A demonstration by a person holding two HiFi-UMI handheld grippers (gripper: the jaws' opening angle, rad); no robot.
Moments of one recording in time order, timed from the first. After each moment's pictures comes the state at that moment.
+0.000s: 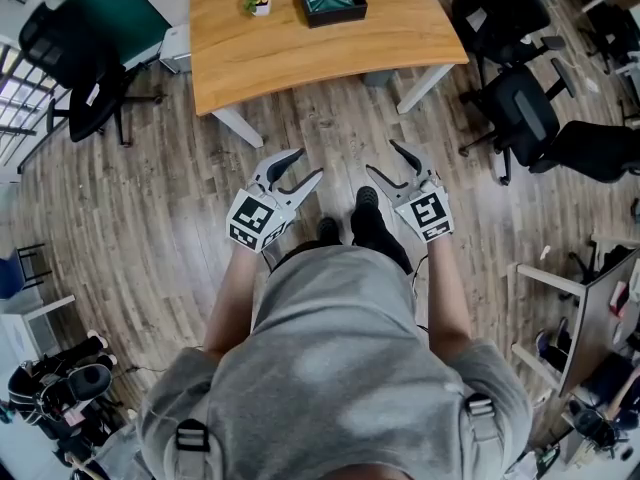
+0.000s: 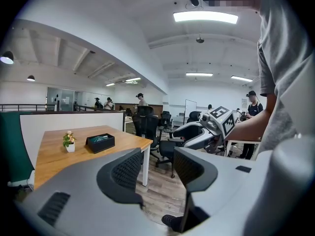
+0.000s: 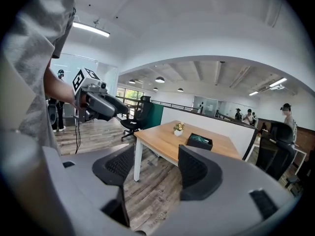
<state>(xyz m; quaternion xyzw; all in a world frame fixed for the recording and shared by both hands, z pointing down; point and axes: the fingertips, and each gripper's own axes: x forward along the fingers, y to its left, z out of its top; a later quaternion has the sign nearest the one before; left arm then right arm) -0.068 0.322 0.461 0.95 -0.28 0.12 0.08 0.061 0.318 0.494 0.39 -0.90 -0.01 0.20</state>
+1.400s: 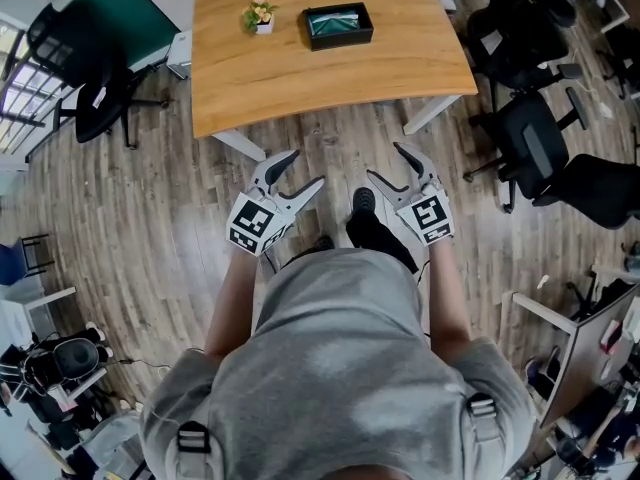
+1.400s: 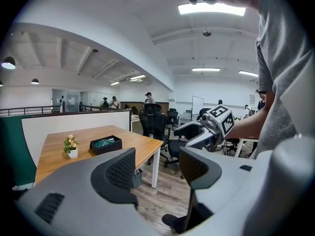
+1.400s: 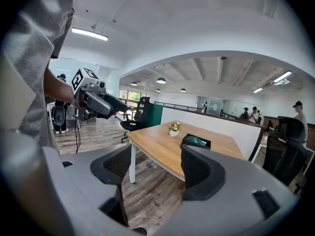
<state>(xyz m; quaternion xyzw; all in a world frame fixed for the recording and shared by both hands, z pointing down) -0.030 0.224 0.465 0.94 -0.31 0.14 0.07 0.105 0.210 0.506 0.36 -0.91 0.00 0.18</state>
